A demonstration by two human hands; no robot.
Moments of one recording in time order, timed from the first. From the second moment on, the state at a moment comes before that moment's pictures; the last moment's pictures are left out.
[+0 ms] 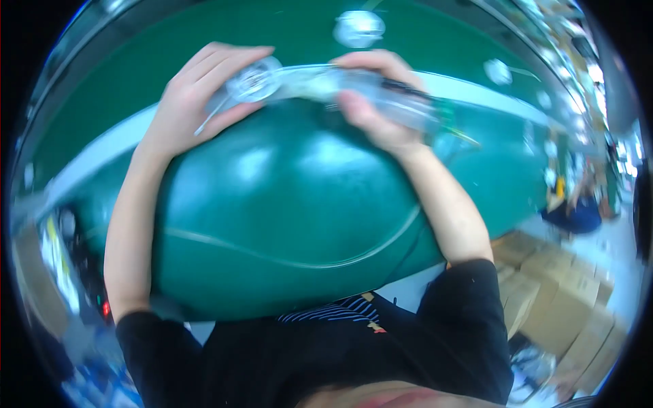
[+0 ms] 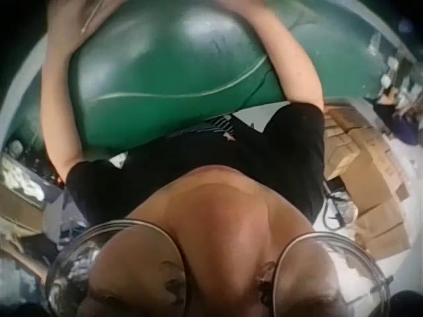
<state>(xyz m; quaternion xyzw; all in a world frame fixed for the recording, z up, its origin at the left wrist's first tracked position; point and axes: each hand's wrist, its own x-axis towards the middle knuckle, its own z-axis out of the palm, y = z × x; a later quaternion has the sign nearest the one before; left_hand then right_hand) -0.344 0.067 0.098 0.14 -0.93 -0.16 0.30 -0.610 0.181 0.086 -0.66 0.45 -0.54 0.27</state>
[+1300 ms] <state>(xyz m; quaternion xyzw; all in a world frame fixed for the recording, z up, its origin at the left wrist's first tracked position) -0.323 0.025 0.053 0.35 -0.87 -0.24 0.24 -0.605 0.174 0.077 -0.53 0.41 -0.65 0.37</state>
